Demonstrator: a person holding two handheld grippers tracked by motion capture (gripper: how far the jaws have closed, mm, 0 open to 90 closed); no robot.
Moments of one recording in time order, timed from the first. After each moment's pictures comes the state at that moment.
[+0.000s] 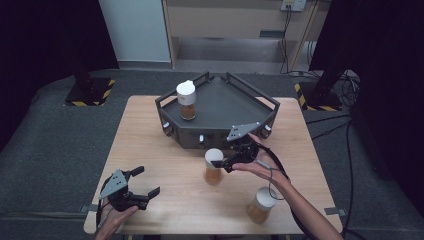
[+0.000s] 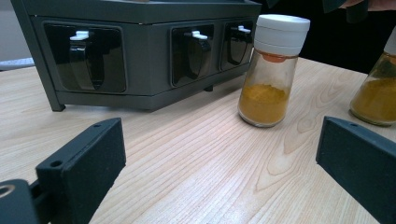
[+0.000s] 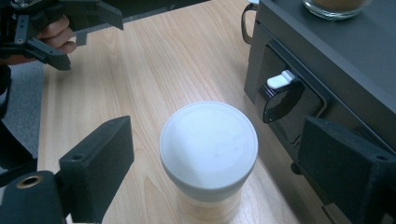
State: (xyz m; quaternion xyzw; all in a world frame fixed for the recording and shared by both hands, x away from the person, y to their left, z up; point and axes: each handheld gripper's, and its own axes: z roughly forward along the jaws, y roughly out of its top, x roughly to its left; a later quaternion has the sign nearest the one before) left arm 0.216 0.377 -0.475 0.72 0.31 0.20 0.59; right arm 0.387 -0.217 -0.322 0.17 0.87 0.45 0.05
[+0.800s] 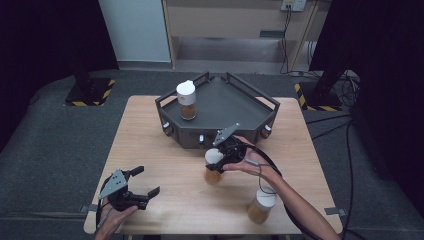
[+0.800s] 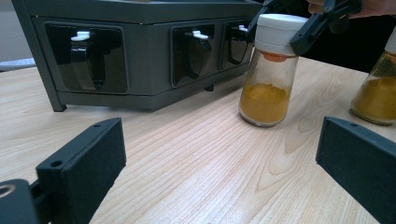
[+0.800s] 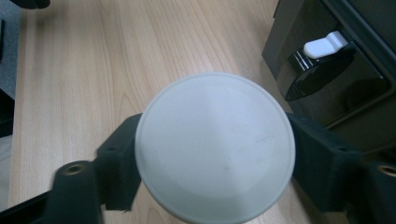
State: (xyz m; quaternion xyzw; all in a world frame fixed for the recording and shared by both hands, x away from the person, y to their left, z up) left arm 0.217 0.377 -0.475 0.72 0.31 0.20 0.59; right arm 0.414 -0.173 -0.326 0.14 0.92 0.36 0.03
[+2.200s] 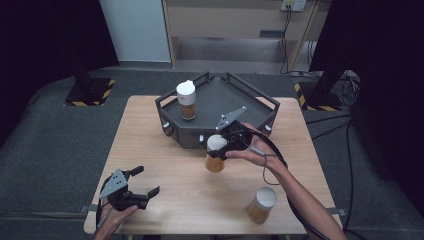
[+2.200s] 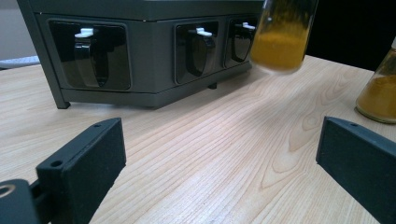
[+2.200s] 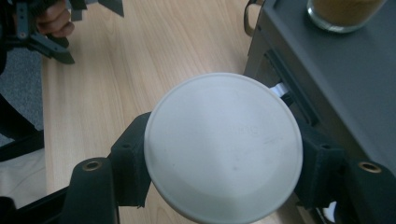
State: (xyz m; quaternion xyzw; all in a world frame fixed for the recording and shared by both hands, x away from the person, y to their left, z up) left arm 0.217 0.377 -0.475 0.72 0.31 0.20 0.59; right arm 0.406 -0.178 -0.256 0.16 0.91 0.37 0.05
